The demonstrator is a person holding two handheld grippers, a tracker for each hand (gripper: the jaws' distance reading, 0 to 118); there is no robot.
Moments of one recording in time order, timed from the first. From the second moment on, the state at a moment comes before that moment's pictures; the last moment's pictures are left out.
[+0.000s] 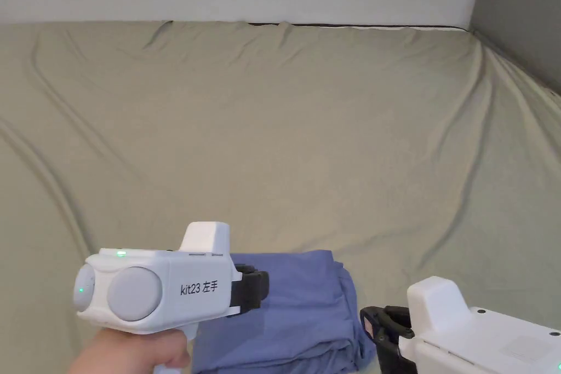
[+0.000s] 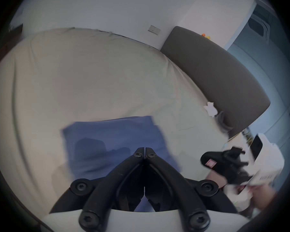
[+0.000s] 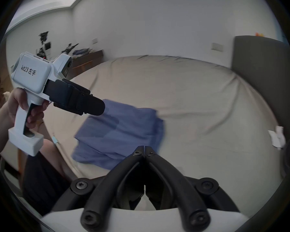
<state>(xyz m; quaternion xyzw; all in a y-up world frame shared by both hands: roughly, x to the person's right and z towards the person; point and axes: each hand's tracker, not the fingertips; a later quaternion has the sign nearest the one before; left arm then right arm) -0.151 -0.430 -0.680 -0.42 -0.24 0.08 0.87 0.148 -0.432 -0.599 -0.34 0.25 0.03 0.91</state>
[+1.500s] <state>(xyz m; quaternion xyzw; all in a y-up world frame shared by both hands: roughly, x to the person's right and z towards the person) -0.242 -0.538 -0.756 -0.54 -0.35 0.29 0.71 0.176 -0.511 -0.717 -0.47 0.33 -0.27 0.77</state>
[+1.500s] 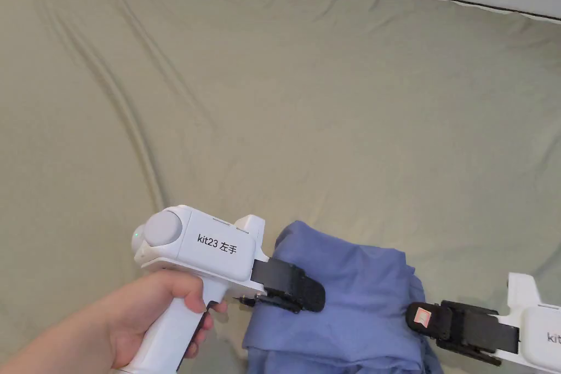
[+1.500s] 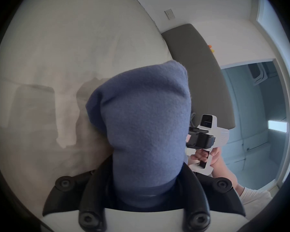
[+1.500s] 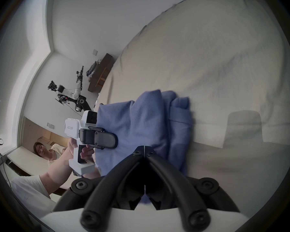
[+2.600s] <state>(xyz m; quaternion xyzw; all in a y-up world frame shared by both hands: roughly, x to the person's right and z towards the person) -0.517 -0.400 -0.754 -0.56 0.04 -0.14 0.82 0.171 -0.455 -0.630 -0.42 0.38 -0.22 0.79</state>
